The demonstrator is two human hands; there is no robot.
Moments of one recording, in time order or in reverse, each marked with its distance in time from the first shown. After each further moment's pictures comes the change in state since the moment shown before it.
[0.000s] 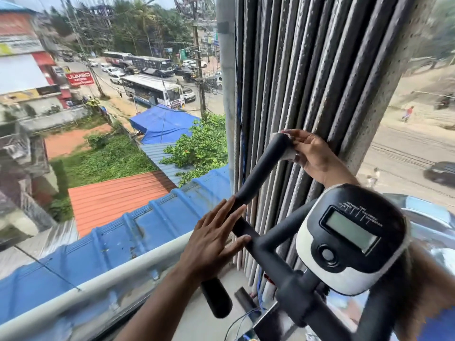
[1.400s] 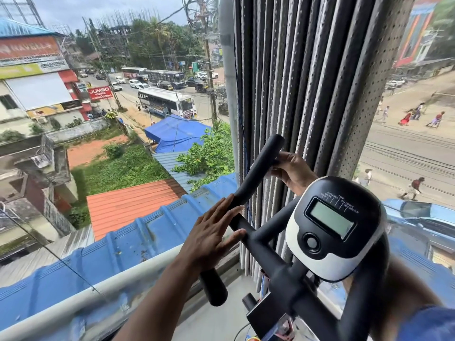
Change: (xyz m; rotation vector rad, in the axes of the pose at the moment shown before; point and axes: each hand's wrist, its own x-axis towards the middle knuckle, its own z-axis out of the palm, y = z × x) left_hand 0.000 0.010 -0.008 -0.009 -0.089 -0.063; right_hand -0.013 0.042 0.023 0.016 -0.019 0.034
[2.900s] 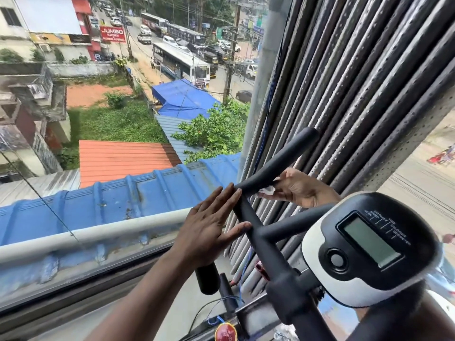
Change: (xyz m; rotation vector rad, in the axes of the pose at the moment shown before) left_hand -0.018 0.006 0.014 -0.051 0.078 -0.194; right_hand -0.019 0.006 0.029 -0.241 -0.335 0.482
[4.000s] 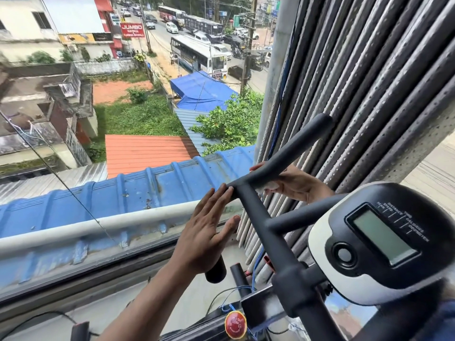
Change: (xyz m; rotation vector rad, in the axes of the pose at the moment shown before) left_hand -0.033 0.003 0.008 -0.340 0.104 -0.186; right_hand 0.049 0.041 -0.002 0.053 -0.296 -0.171
